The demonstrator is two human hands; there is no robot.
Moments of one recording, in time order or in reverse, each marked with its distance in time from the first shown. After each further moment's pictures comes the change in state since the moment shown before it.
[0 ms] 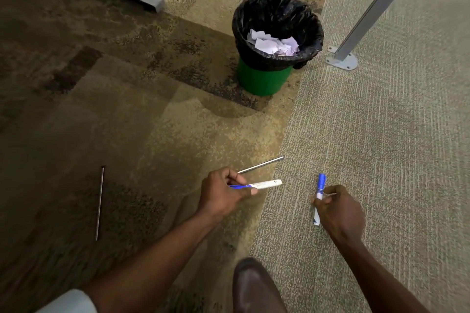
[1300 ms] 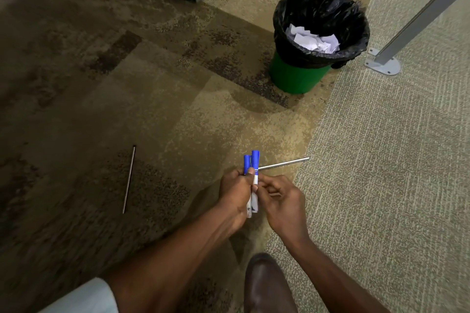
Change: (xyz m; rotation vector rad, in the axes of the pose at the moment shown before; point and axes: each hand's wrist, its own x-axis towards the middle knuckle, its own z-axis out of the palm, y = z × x) left_hand -0.017 0.015 0.003 -0.706 0.142 -0.429; right_hand -0.082 -0.129 0.053 0.641 -0.279 -0.467
